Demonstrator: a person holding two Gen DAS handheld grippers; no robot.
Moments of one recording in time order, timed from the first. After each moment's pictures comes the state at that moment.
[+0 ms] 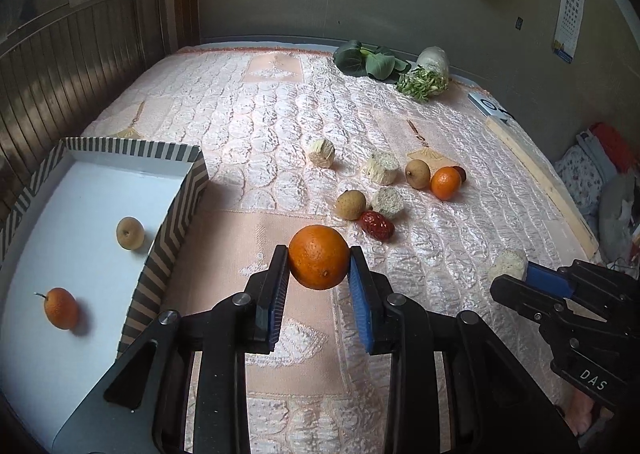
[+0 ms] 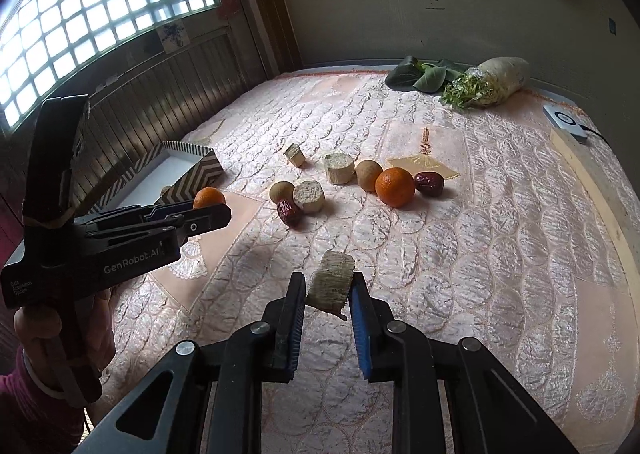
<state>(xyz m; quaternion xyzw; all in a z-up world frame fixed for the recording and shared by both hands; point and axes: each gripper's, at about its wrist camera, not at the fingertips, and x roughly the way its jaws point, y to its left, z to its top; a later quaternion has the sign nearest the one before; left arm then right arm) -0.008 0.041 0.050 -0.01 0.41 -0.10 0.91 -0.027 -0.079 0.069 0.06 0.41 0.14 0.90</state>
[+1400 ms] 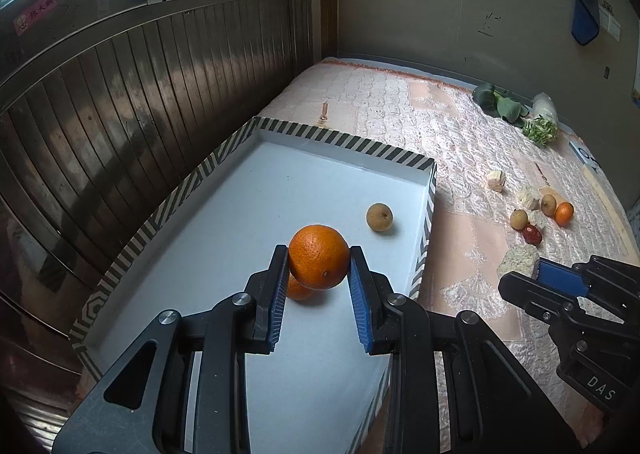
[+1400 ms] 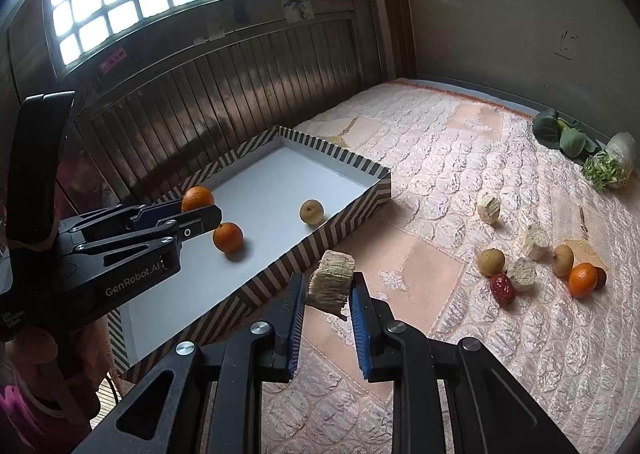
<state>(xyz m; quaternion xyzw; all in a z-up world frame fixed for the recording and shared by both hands) -0.054 0.187 0.076 -0.02 0.39 0.07 0.92 0.003 0.076 0.092 0.01 0.40 0.27 0.88</state>
